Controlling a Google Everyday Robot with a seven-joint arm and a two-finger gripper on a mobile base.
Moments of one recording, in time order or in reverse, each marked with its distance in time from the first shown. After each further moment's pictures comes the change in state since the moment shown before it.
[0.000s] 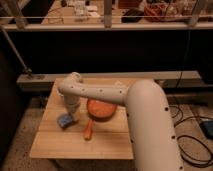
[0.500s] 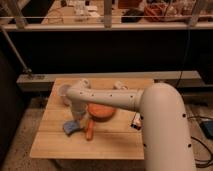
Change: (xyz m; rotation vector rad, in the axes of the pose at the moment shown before) arm 0.016 0.061 0.002 -0.019 -0.032 0.081
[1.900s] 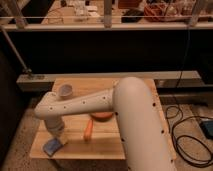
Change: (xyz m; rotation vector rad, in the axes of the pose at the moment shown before) arm -0.133 0.030 0.037 -0.134 0.029 -0.240
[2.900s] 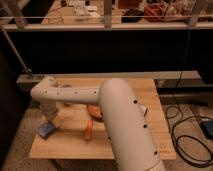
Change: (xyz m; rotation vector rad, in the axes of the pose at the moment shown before) arm 0.026 -0.098 -0.027 0.078 -0.018 -0.052
